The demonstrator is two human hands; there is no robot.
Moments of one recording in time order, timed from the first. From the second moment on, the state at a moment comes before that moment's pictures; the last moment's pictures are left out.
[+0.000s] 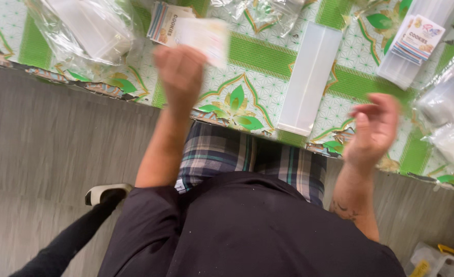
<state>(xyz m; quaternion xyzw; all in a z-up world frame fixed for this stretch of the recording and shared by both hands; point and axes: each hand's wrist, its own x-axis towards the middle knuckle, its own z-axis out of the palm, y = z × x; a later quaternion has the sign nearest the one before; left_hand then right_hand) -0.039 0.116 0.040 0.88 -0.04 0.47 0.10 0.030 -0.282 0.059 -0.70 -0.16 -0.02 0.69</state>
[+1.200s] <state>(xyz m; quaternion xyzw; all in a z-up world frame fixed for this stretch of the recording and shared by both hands) 0.012 0.104 0.018 0.99 0.10 0.04 0.09 -0.005 -0.255 0.028 -0.66 -0.14 0.14 0.72</state>
